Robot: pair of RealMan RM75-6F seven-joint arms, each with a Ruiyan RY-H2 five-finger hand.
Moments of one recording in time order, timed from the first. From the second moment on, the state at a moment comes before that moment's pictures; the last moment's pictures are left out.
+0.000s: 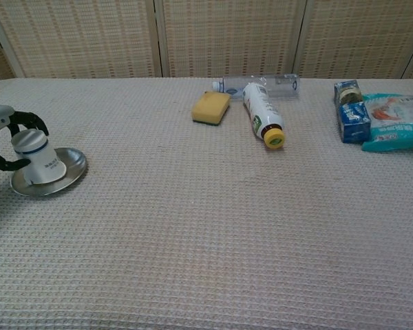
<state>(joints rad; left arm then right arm) -0.53 -1.47 -0.12 -1.21 1.28 1.05 0.14 0.10 -1.19 0.00 -1.64 -1.50 1.38 -0.24</state>
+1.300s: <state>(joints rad) -0.36 -1.36 0.05 -1.44 1.58 1.36 0.10 0.09 -1.18 -0.02 -1.66 -1.54 1.40 -0.22</state>
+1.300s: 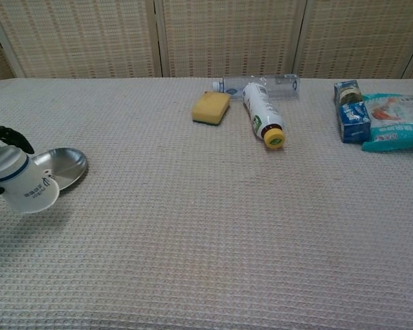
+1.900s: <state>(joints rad) -0.34 -1.42 0.08 -1.33 1.57 1.28 0.03 0.10 -1.19 -0.02 -1.66 -1.54 1.39 -0.24</state>
